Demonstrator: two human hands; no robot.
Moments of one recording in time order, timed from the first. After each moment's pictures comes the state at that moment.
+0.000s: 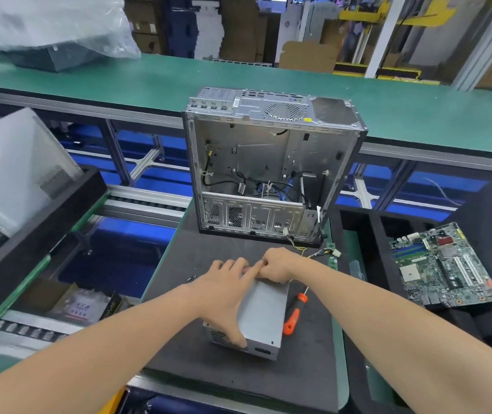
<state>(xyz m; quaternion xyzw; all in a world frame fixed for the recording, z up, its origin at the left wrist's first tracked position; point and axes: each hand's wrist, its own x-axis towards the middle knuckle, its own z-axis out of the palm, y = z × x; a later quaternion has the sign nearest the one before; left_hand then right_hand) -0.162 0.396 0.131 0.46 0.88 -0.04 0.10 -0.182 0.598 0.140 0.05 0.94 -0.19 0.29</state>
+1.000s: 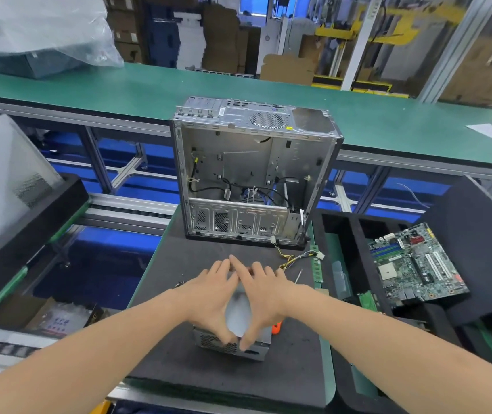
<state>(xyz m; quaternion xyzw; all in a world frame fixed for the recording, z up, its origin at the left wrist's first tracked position) -0.165 0.392 0.124 0.47 0.87 -0.01 0.10 -0.103 0.566 0.168 -0.10 0.96 0.02 0.26</state>
